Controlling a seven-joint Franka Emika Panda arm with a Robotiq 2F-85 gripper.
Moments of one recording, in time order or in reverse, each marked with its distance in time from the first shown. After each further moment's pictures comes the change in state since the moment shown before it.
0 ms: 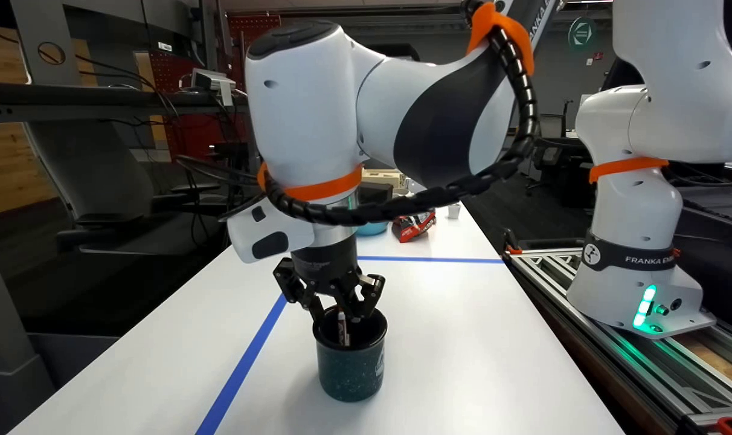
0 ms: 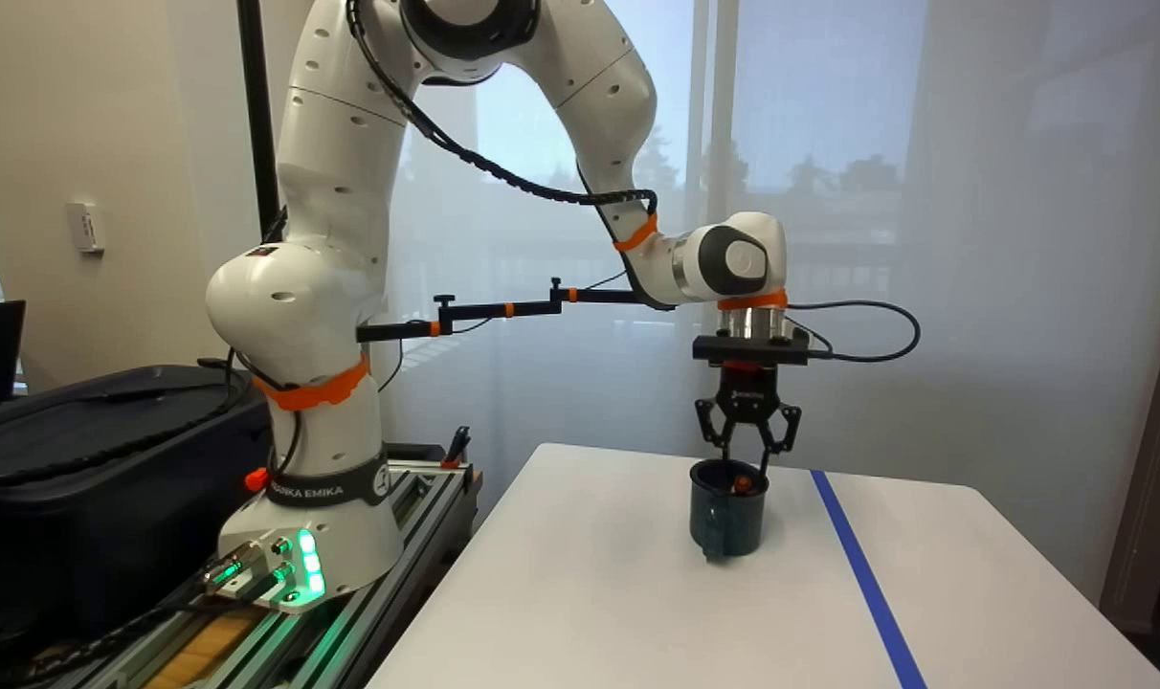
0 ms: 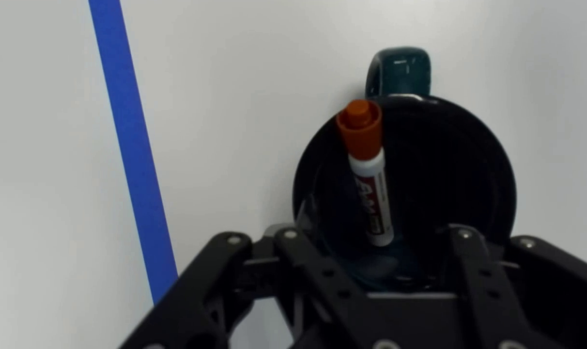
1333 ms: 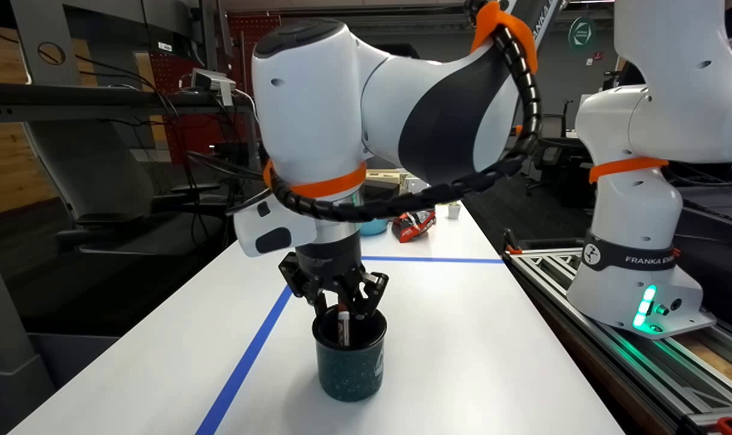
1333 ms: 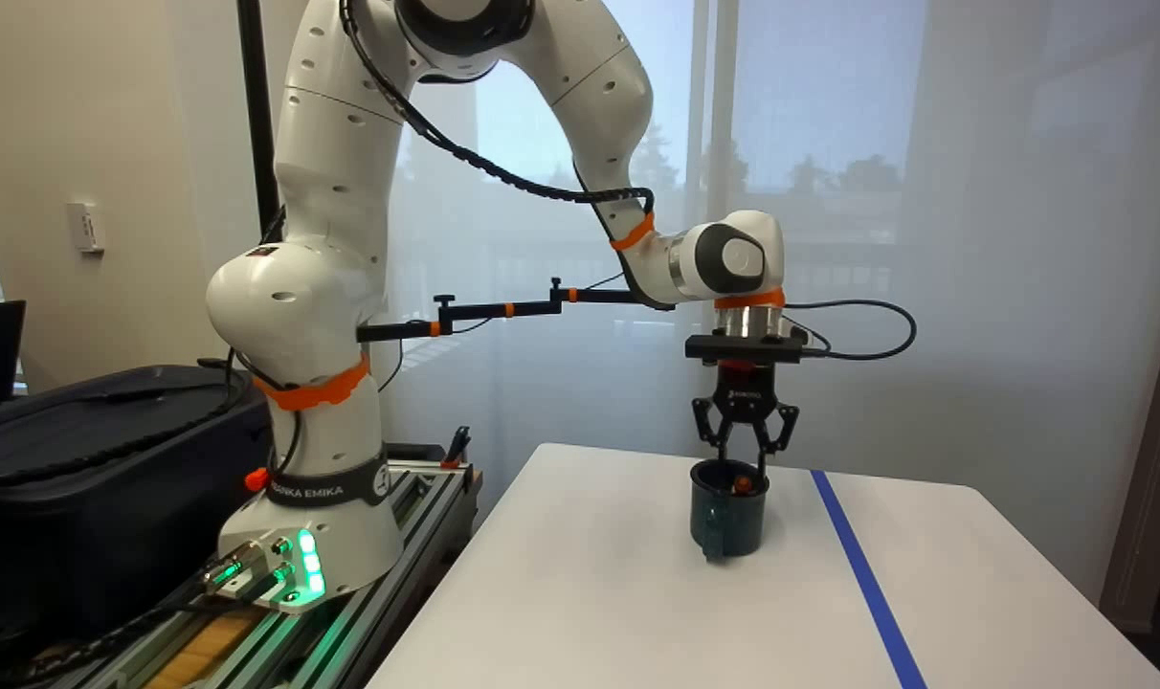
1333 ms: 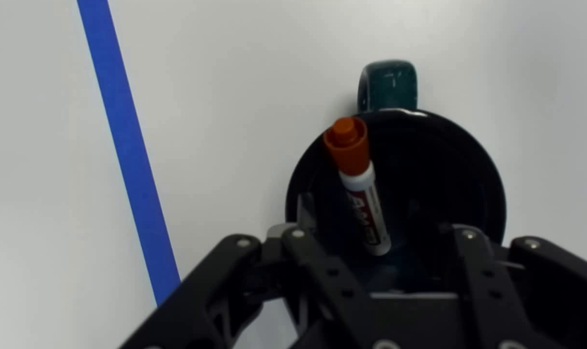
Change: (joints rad) arm 0.002 -0.019 -0.007 -0.022 -0.005 -0.002 0.058
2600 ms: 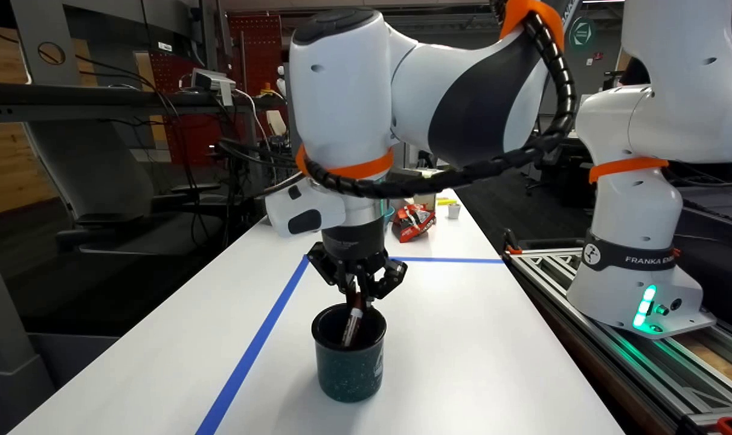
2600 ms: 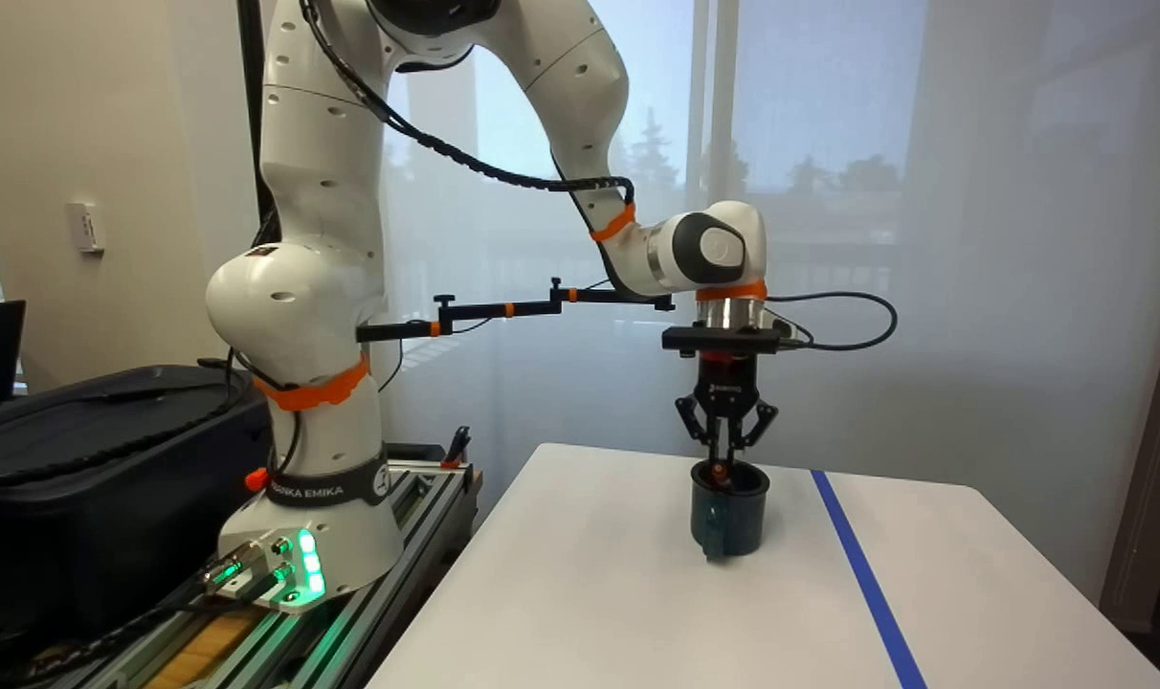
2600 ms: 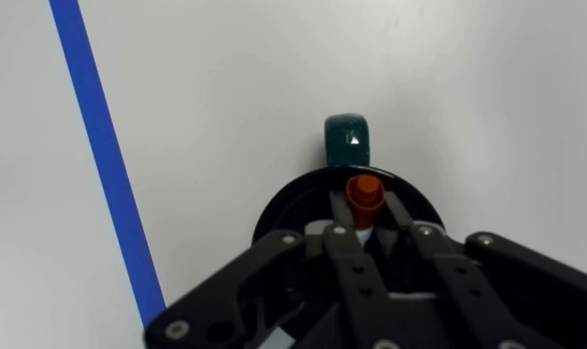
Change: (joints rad) arm -0.004 -0.101 -0.003 -0.103 0.005 -0.003 0.021
